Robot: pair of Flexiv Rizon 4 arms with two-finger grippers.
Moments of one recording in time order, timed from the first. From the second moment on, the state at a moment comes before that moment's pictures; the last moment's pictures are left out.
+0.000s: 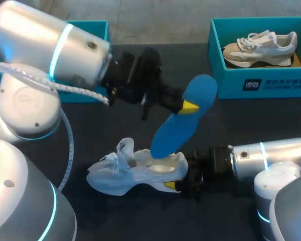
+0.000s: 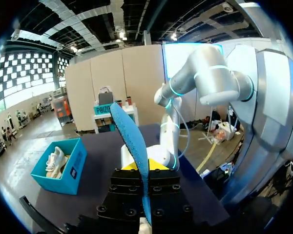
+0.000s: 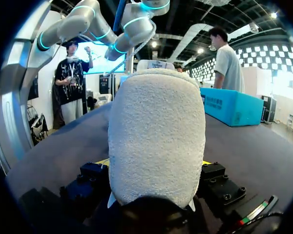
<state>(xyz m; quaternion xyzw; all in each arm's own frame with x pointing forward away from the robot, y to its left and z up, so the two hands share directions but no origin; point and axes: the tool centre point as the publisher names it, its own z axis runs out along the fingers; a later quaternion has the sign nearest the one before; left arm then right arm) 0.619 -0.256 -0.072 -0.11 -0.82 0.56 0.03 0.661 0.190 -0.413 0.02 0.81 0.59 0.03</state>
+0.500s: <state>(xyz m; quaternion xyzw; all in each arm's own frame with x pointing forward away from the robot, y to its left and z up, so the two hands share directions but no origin) 0.613 -0.213 0.001 -0.10 -0.76 0.63 0.07 0.661 0.190 -0.413 0.02 0.81 0.59 0.03</state>
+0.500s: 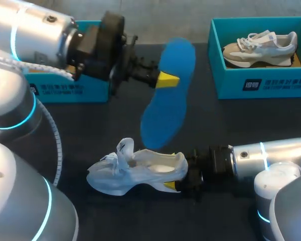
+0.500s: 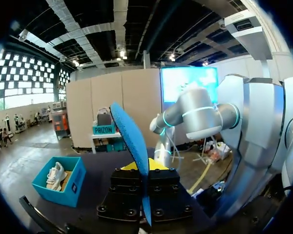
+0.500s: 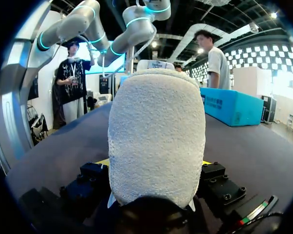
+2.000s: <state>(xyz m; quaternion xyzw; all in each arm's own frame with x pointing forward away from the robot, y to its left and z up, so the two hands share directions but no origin) 0.576 -0.141 0.051 0.00 -0.72 0.69 0.11 0.661 0.190 -0.413 0.02 0.81 0.59 0.03</state>
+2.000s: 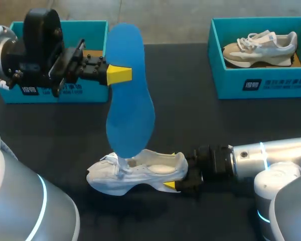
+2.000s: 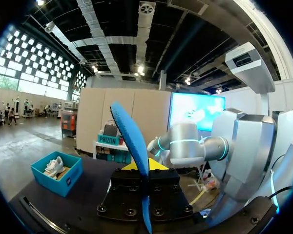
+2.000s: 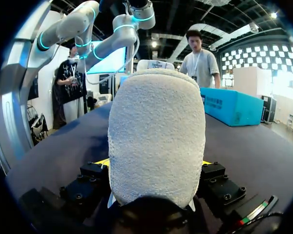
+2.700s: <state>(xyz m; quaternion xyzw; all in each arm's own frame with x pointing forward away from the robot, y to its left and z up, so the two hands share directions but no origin) 0.577 -0.142 0.057 0.00 -0.72 0.68 0.11 0.658 0.183 -0.416 0.02 0.82 0.58 0.04</state>
